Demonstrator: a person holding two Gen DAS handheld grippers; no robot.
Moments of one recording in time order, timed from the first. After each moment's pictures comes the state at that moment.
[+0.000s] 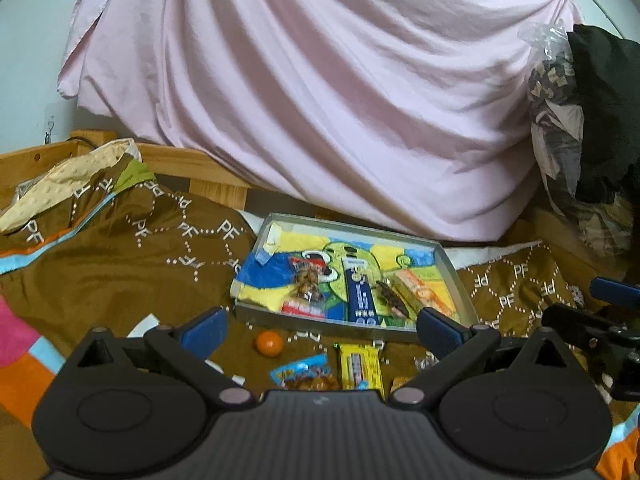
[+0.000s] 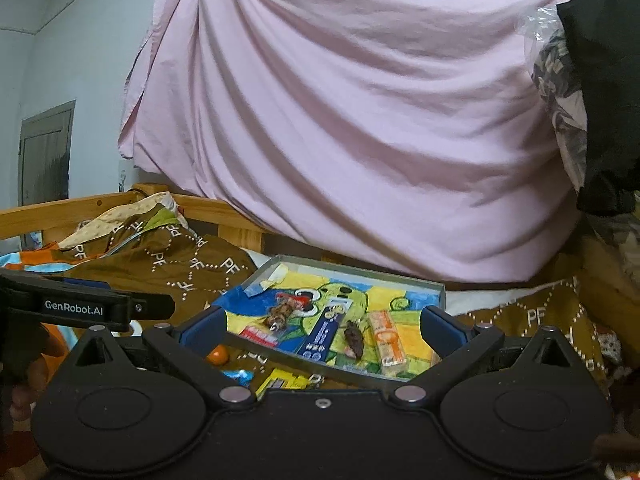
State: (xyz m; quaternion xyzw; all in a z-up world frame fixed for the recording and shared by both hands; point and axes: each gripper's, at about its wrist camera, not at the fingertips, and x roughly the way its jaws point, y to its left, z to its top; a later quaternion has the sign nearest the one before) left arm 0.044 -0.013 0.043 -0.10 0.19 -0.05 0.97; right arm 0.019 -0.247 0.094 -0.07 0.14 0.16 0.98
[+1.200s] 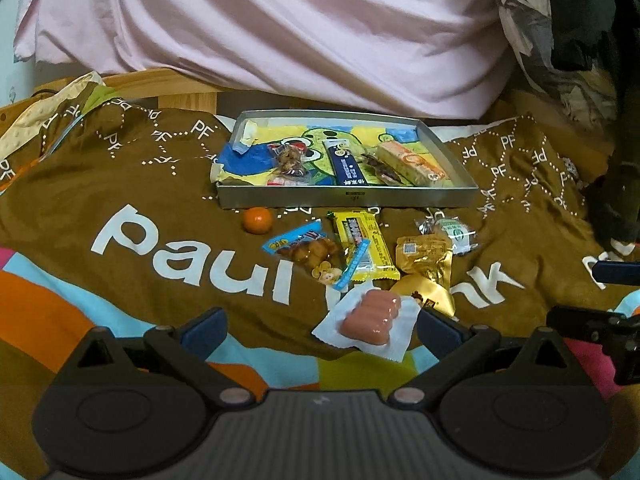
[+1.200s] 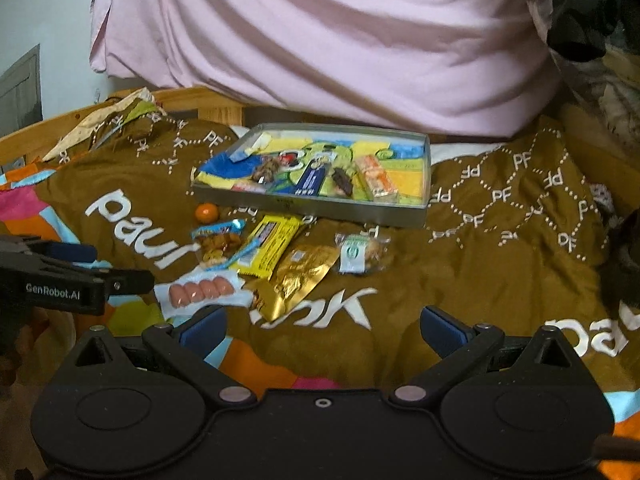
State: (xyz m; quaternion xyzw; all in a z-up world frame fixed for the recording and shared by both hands) left arm 0.028 -0.025 -0.032 -0.01 0.30 -0.09 0.95; right arm -0.014 -0.260 0.005 -0.06 0.29 0.12 0.95
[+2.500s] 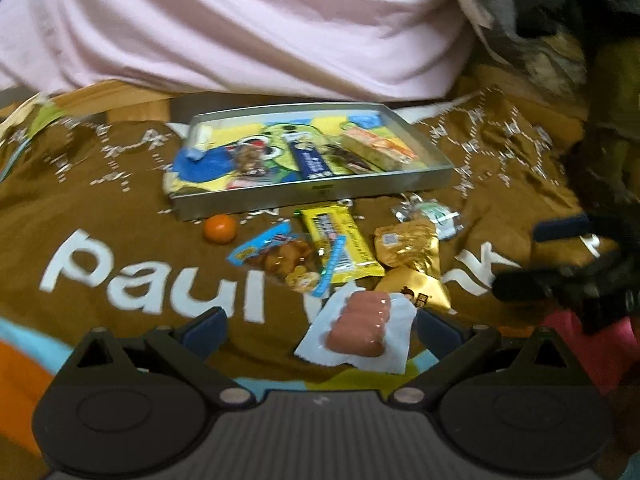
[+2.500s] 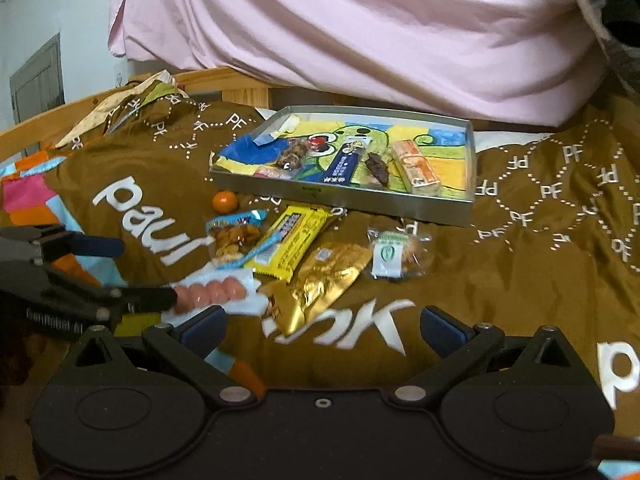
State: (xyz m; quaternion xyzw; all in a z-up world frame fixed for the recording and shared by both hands) left arm 0.056 -0.034 -0.047 0.04 0.30 -0.16 0.94; right arm 0.044 -0.255 -0.009 -0.04 0.32 0.18 0.93
